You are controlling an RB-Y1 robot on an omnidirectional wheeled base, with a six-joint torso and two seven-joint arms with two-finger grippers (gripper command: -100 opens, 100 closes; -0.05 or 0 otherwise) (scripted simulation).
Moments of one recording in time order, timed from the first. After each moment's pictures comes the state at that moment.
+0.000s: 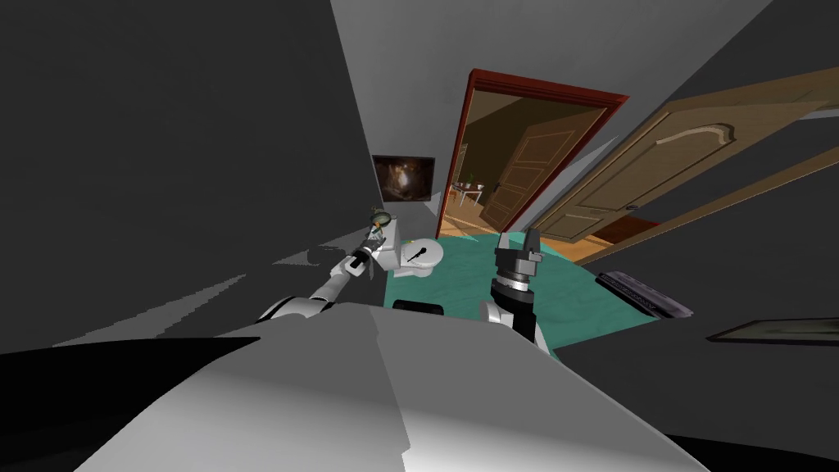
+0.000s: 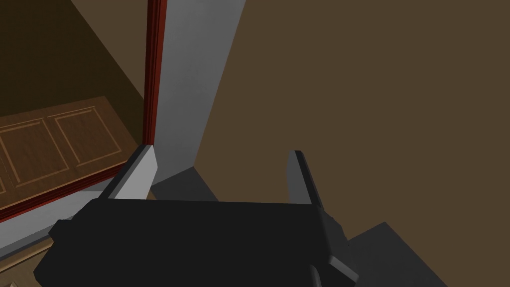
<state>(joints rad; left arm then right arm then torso) -0.24 0.44 0.02 -0.90 -0.47 -0.43 -0.58 0.52 -0.01 -0.03 -2.26 0.03 -0.59 -0.08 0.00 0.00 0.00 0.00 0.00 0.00</state>
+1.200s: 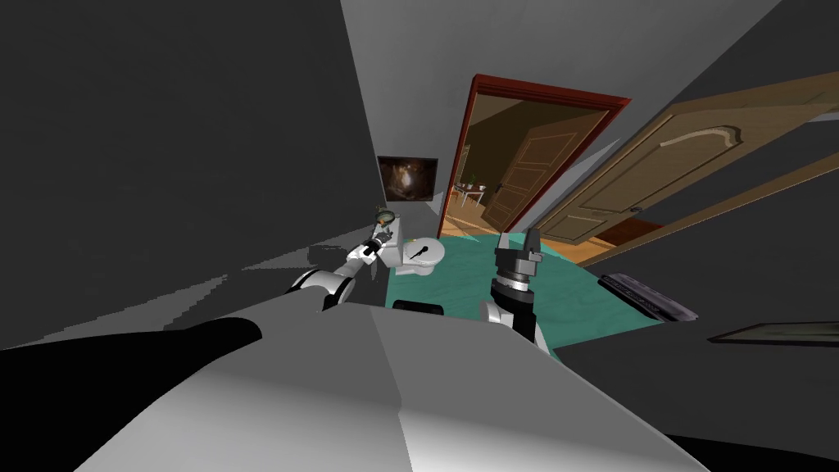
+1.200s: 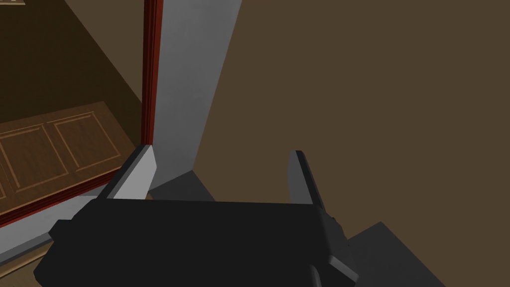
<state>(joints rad) -0.53 0.38 -0.02 -0.59 -0.49 -0.44 -0.63 0.52 -0.01 -0.03 -2.26 0.03 -0.59 -0.08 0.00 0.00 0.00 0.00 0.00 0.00</state>
